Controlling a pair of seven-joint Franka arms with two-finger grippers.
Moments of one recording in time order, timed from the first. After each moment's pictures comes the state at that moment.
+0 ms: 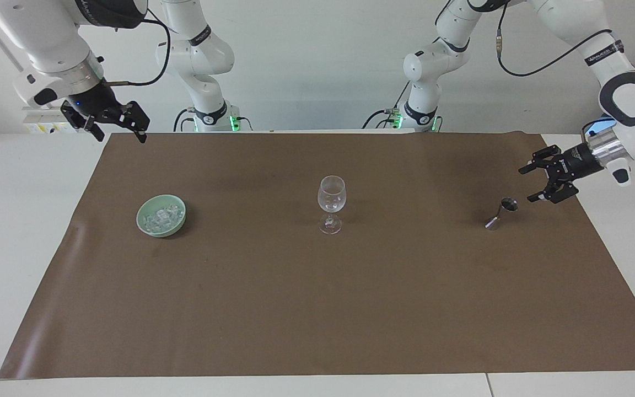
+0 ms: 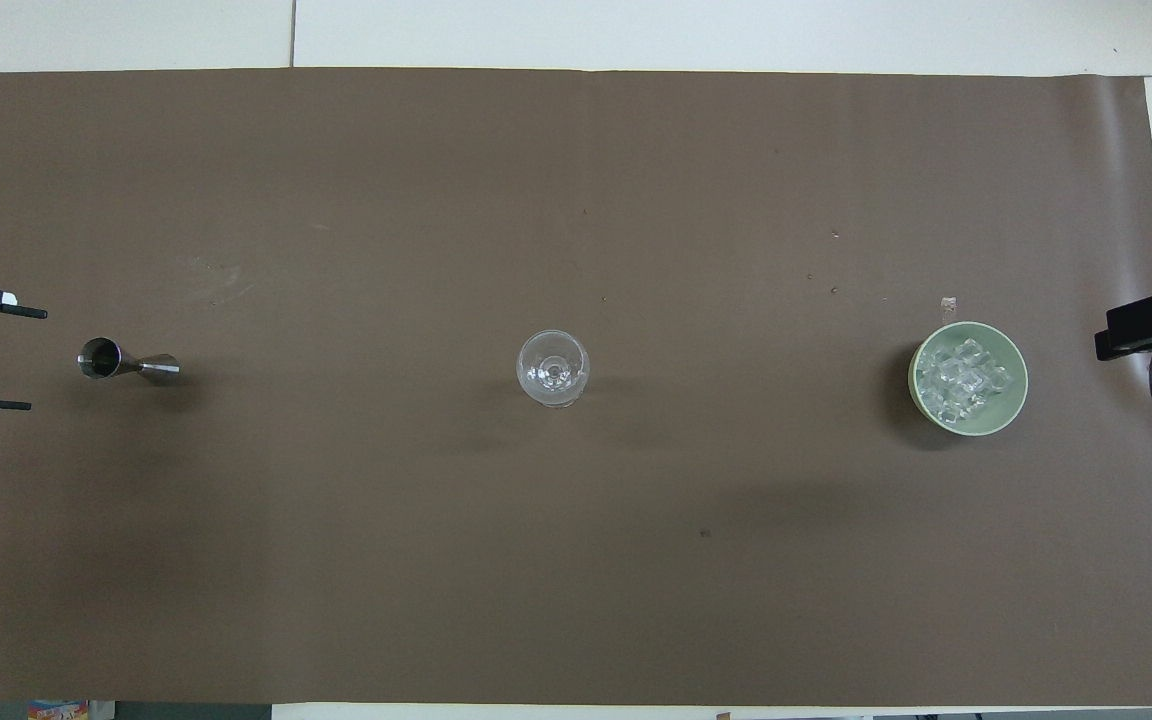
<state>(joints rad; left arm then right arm) 0.44 0.22 -0.02 -1.78 -0.55 1.61 -0.88 0.00 -0.08 -0.07 -1.65 -0.01 1.48 0.00</state>
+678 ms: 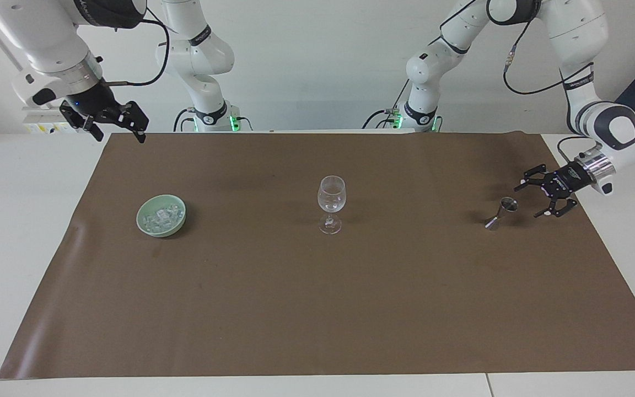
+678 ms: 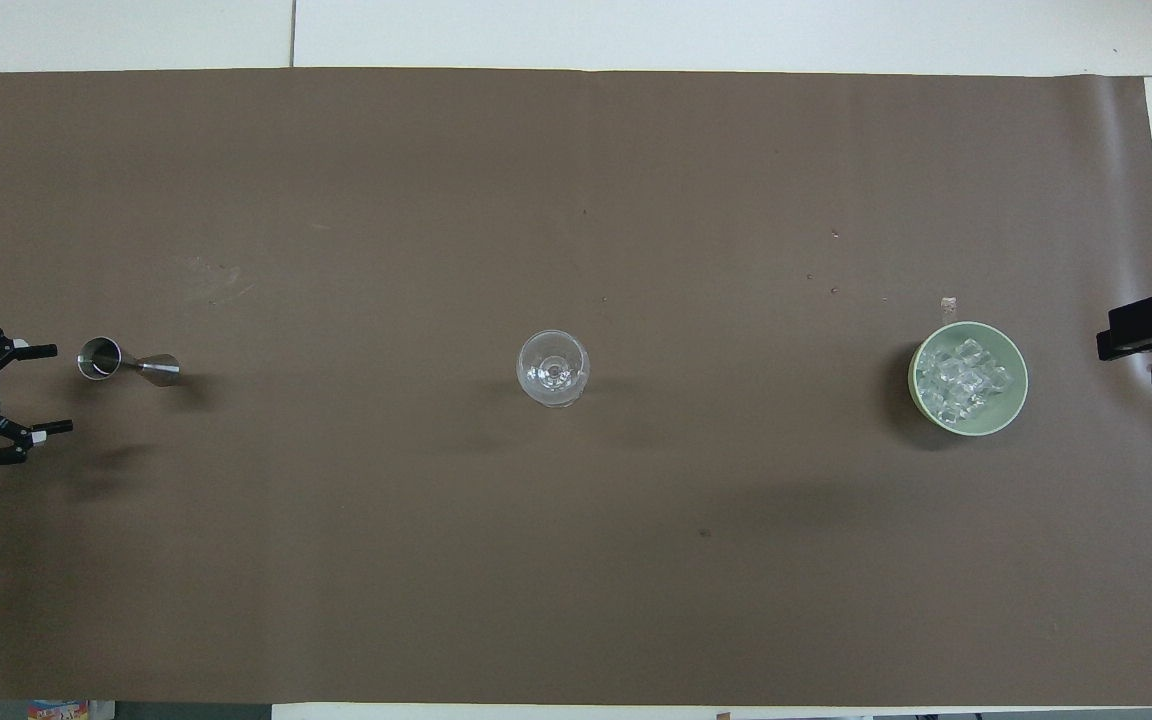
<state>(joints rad) 0.61 0.30 -0.02 -2.02 -0.86 1.77 -0.88 0.00 -0.08 -0.07 -1.65 -0.01 1.48 0.00</state>
